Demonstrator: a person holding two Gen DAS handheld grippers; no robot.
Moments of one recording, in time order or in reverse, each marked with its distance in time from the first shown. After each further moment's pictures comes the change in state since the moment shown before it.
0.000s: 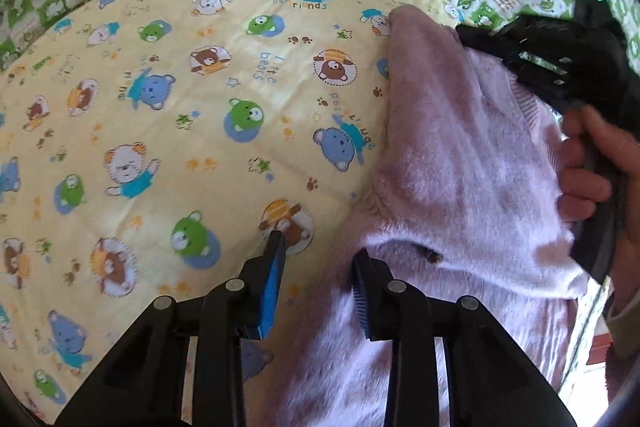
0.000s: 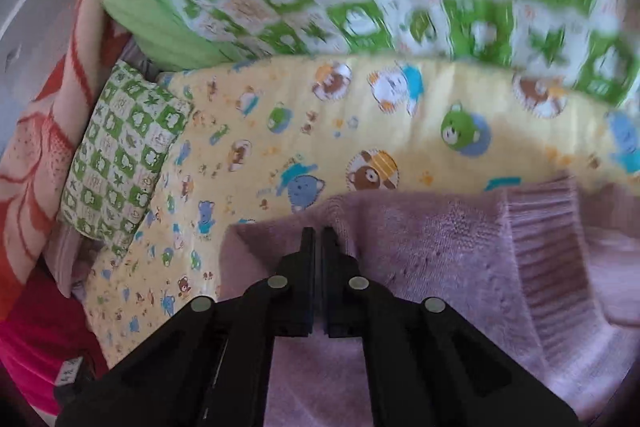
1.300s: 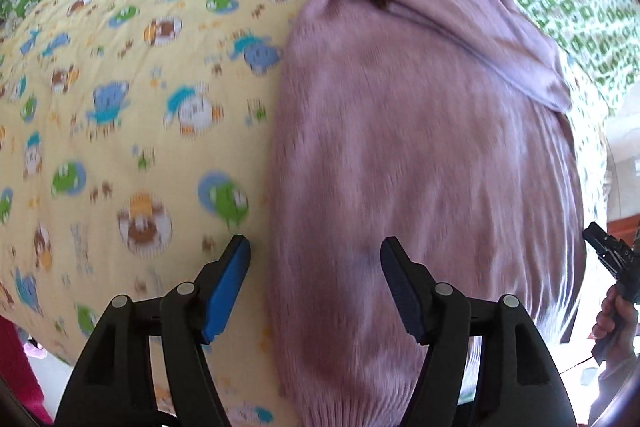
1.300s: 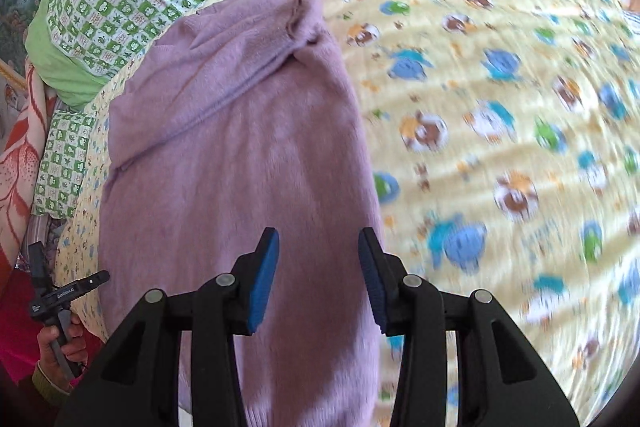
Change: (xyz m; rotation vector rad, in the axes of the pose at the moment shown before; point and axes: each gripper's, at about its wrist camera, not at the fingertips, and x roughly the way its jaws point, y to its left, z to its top) left arm -0.068 0.028 -0.156 0.233 0.244 -0.024; right arm -0.318 -0.125 -0.379 0.479 -0.090 -0.351
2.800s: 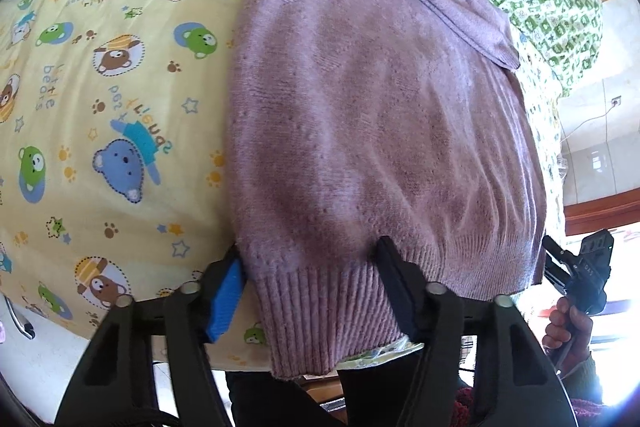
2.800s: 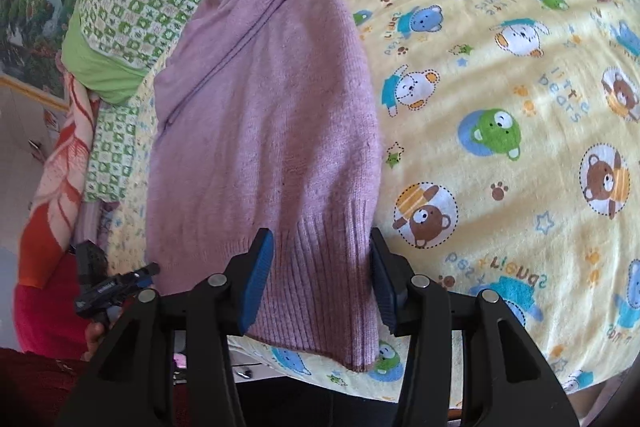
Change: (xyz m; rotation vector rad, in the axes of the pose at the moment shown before) left arm 0.000 0.013 -0.077 -0.010 0.037 -0.202; right arm -0.023 -0.028 -0.115 0.146 0.034 0.234
